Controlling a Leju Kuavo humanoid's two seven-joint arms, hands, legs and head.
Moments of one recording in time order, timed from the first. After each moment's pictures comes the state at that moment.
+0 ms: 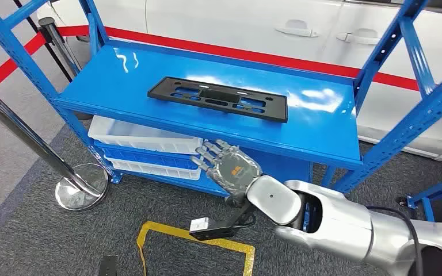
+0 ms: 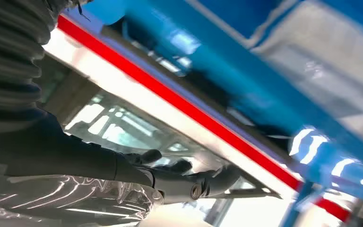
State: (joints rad) left arm -0.14 -0.18 0.93 -0.17 -0.70 0.35 -0.55; right arm -0.92 -0.29 1.24 -1.75 0.84 0.22 0.54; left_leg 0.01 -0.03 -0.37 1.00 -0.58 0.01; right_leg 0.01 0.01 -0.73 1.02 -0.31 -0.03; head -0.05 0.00
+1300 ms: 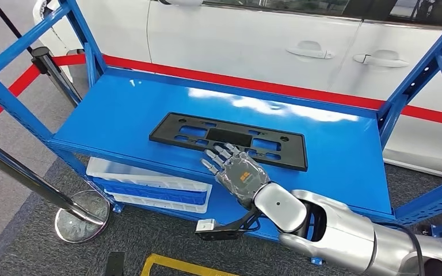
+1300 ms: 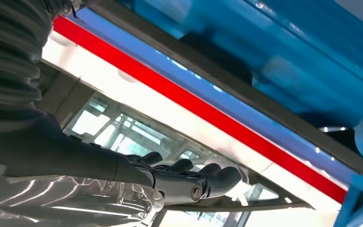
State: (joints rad) left arm -0.16 -0.17 0.93 -0.16 -0.74 0.40 -0.47; right arm -0.80 -0.31 1.20 -1.74 0.89 0.18 0.56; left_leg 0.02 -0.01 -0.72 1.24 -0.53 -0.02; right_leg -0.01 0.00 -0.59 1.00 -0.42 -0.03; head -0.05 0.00
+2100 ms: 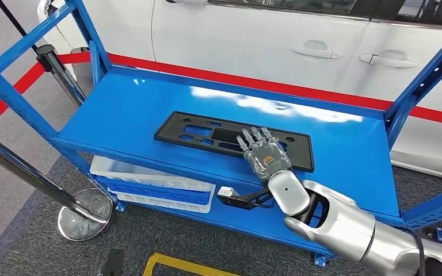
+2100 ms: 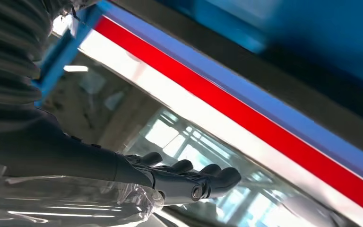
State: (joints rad) left arm -0.17 -0.17 0.93 -0.16 -0.81 0.39 -0.44; right arm -0.78 -0.31 1.12 -1.54 1.02 0.17 0.70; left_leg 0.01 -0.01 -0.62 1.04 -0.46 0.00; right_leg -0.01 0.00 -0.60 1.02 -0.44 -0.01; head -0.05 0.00
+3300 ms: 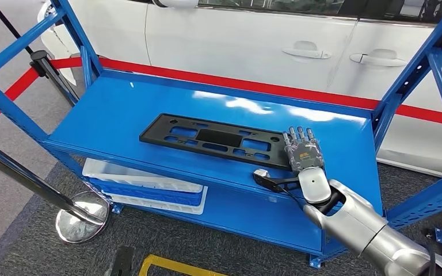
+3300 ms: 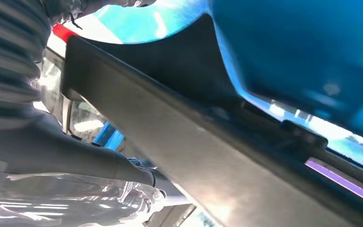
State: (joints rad) left arm -0.17 -0.18 0.91 -0.16 -0.85 0.34 -0.45; right arm -0.67 -0.33 0.93 -1.21 1.05 0.02 0.70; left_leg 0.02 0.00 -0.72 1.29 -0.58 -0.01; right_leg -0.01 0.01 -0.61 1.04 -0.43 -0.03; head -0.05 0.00
